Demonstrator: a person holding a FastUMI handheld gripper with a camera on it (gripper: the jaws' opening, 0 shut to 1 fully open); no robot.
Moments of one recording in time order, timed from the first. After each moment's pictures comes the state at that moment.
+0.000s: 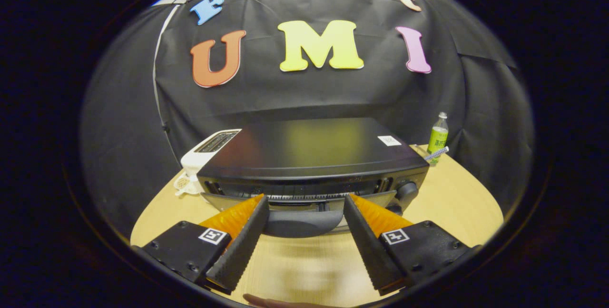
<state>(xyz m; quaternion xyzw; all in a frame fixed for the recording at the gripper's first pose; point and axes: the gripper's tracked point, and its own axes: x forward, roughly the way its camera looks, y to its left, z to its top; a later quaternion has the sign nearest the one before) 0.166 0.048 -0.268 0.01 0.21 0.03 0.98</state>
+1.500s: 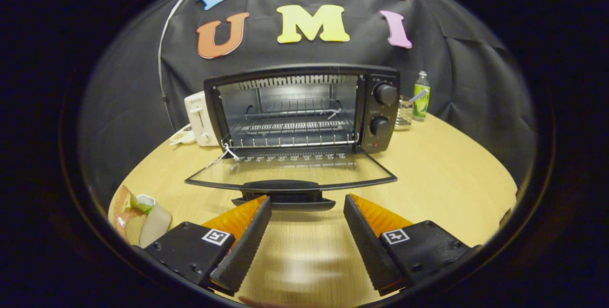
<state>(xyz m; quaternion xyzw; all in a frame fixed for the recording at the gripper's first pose) 0.073 0.031 -0.402 0.01 0.25 0.01 0.97</state>
